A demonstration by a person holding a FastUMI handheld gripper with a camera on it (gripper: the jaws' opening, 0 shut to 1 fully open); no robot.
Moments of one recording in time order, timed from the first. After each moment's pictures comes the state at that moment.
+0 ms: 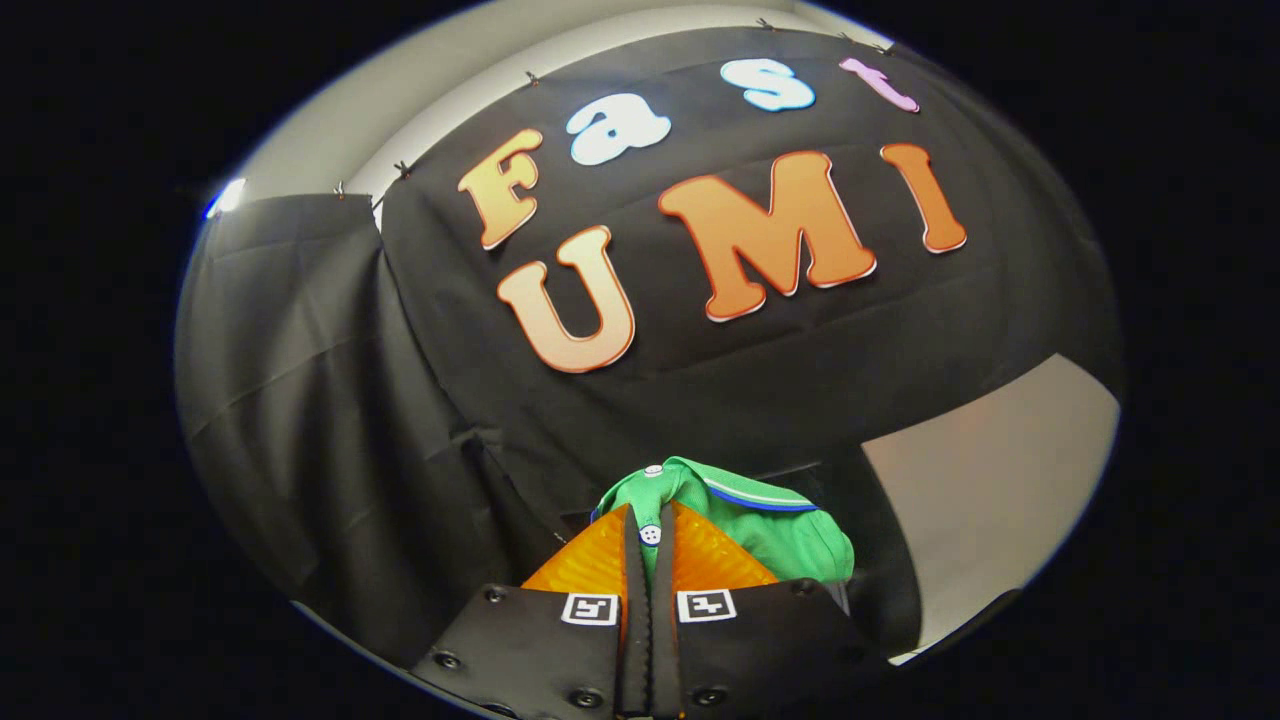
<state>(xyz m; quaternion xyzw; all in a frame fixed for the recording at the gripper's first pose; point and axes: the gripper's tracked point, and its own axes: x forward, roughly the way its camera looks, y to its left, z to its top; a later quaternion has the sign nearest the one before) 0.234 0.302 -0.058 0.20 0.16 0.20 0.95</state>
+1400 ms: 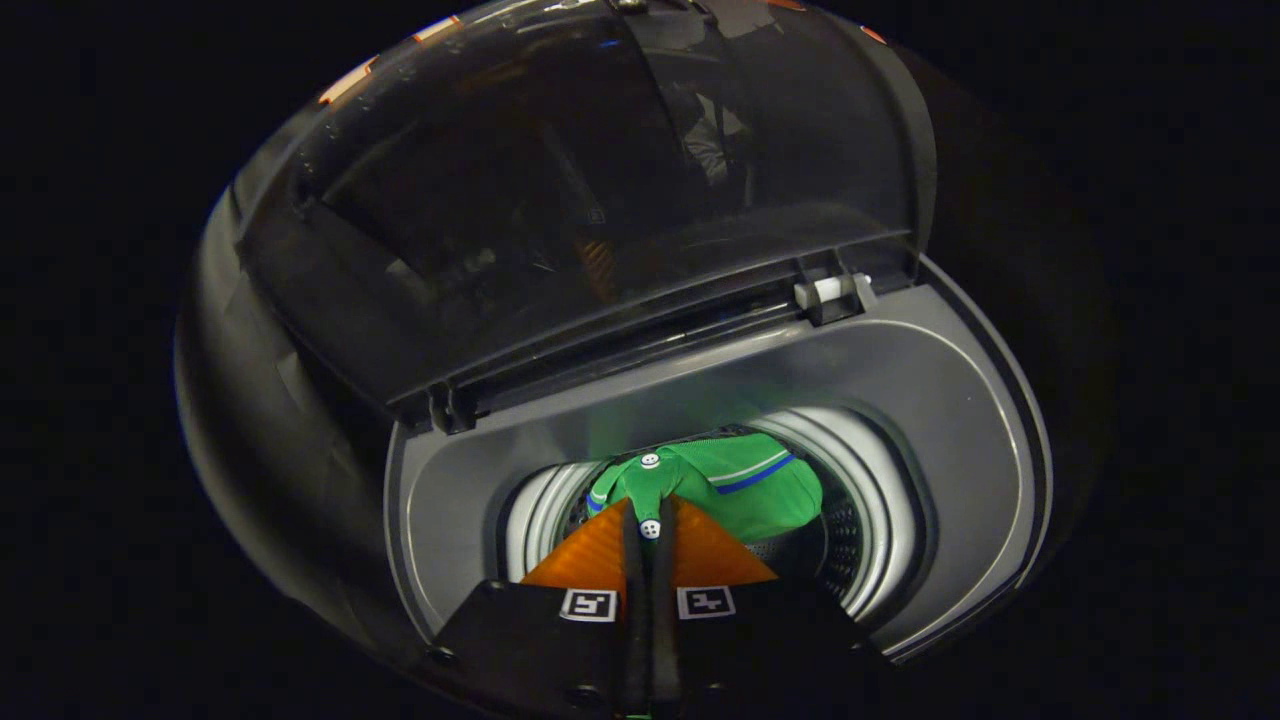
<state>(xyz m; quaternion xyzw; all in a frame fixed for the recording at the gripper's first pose) 0.301 0.396 -0.469 0.16 0.47 0.10 0.86</state>
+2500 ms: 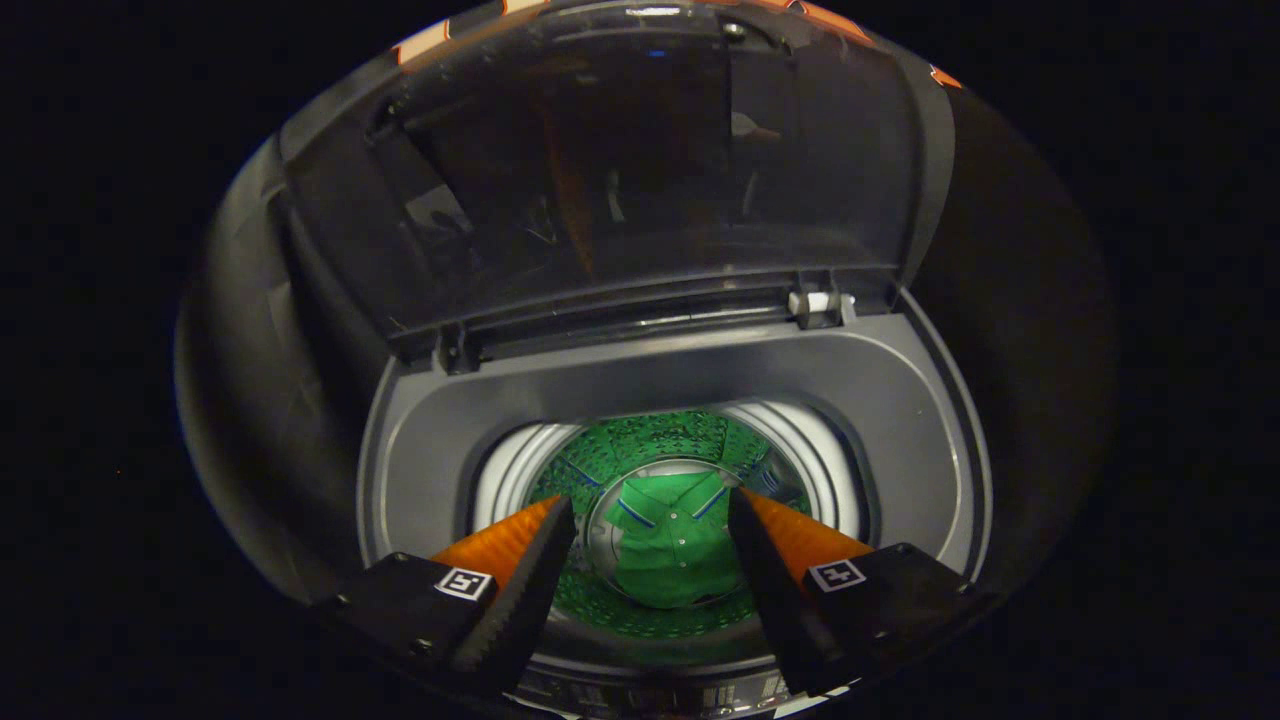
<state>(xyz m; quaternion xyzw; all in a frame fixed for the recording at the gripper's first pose) 0.266 0.380 -0.433 0.08 0.46 0.10 0.88</state>
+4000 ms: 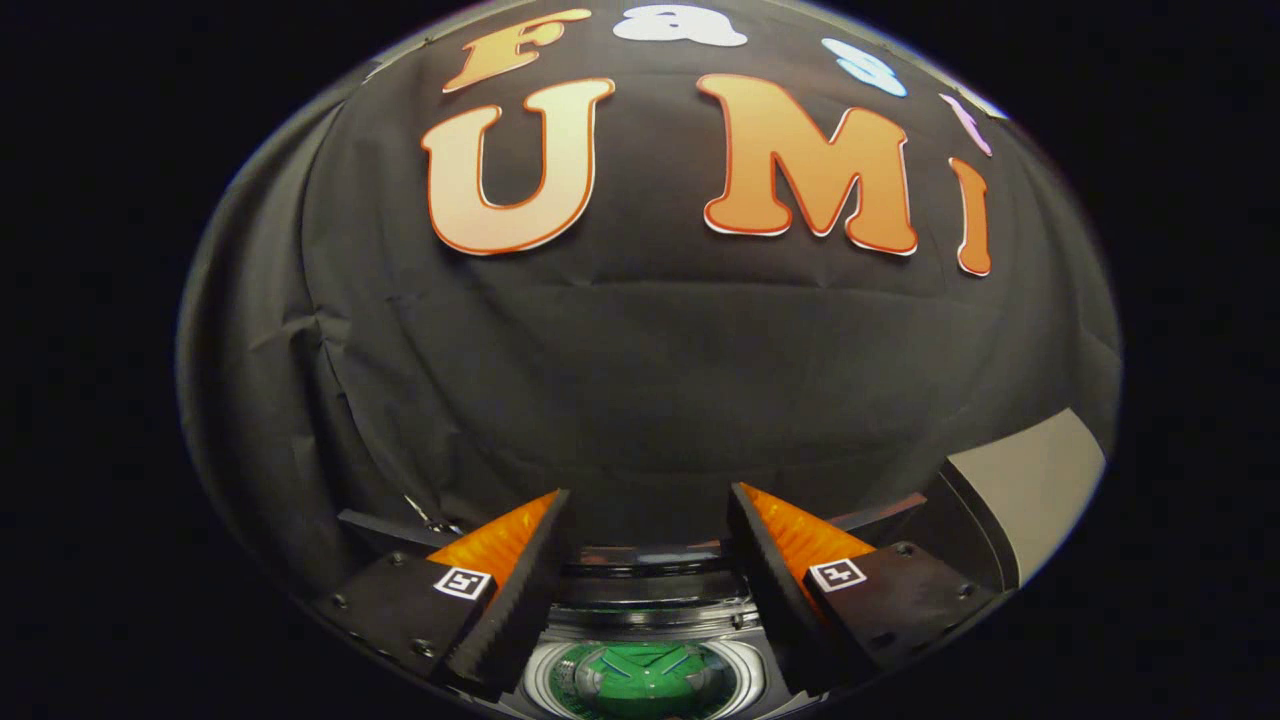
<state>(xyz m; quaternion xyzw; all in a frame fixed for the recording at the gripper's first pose) 0.419 0.374 -0.190 0.04 0.21 0.08 0.97</state>
